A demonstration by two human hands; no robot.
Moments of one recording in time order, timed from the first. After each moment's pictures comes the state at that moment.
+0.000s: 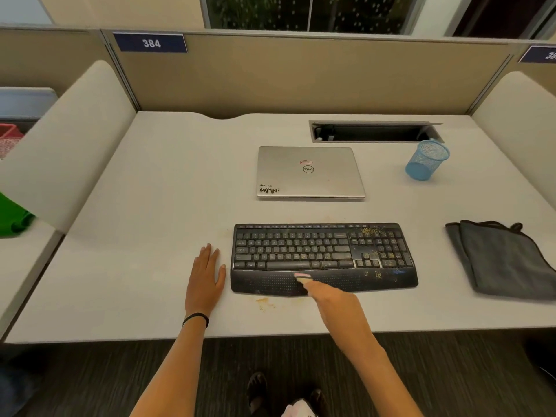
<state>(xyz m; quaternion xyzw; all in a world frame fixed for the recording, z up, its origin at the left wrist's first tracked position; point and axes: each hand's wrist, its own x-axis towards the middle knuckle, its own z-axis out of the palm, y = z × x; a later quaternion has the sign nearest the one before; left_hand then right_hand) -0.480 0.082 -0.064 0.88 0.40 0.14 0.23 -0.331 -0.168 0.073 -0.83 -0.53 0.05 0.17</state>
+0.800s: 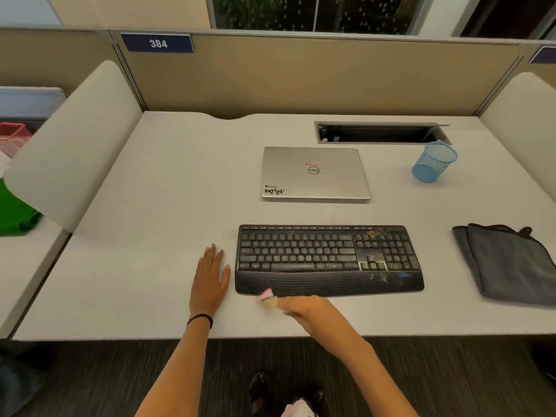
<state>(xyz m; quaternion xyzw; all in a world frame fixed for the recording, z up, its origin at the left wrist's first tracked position) -0.480 0.083 -0.065 0.88 0.39 0.14 0.23 -0.342 -0.144 0.067 -0.74 -0.60 0.23 0.18</state>
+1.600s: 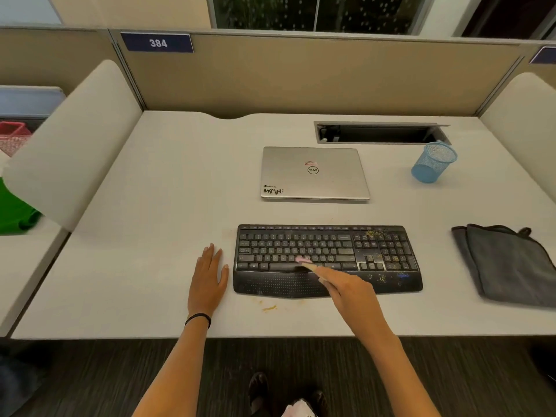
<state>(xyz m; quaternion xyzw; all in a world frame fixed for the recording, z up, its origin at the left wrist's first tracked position) -0.481 0.083 -0.068 0.88 0.39 0.14 0.23 -0.304 -0.167 0.087 -0.83 -0.51 0.05 0.22</state>
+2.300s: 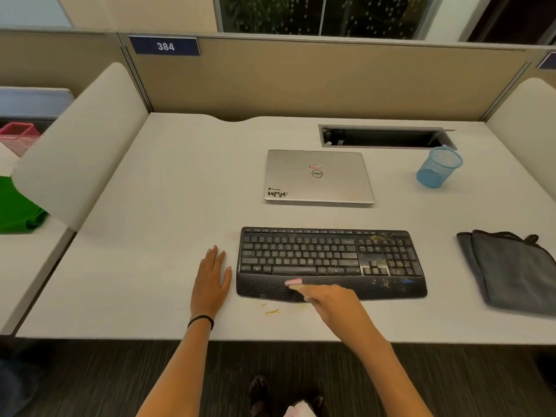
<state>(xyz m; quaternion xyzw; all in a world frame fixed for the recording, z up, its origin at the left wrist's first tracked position) -0.480 0.083 -0.067 0.88 0.40 0.14 0.23 -0.316 -0.147 0.087 -0.80 -0.57 0.15 0.10</state>
